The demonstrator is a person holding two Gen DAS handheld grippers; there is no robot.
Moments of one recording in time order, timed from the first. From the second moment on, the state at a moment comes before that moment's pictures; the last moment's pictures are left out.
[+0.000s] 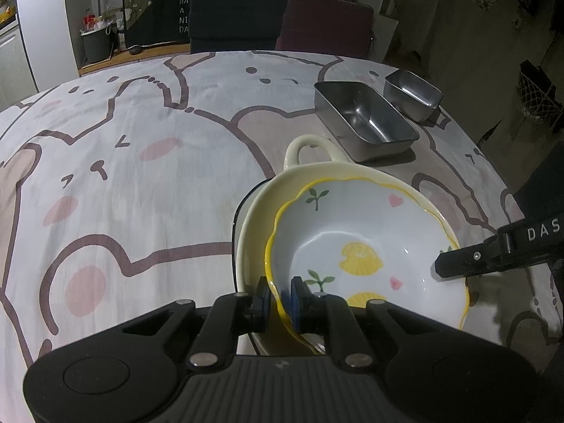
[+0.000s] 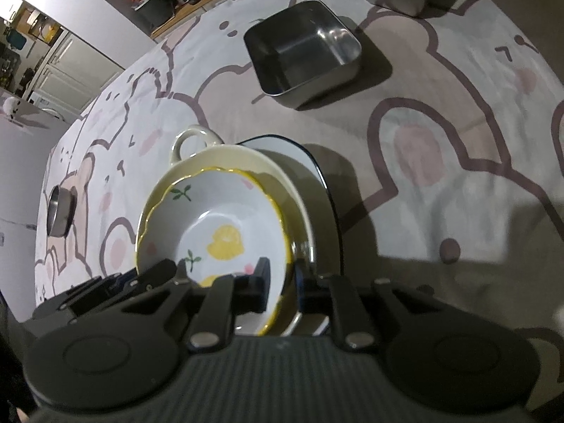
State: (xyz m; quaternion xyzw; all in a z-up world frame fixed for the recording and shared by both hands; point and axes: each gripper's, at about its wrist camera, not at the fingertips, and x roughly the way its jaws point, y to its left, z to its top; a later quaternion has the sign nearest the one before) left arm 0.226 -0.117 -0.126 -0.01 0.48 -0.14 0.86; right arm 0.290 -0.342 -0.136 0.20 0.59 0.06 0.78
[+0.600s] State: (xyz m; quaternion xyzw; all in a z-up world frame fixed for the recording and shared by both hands) left arm 0.240 -0.095 -0.114 -0.08 0.51 -0.12 0.84; right arm 0.287 -0.336 -0.137 0.17 0.58 0.04 0.79
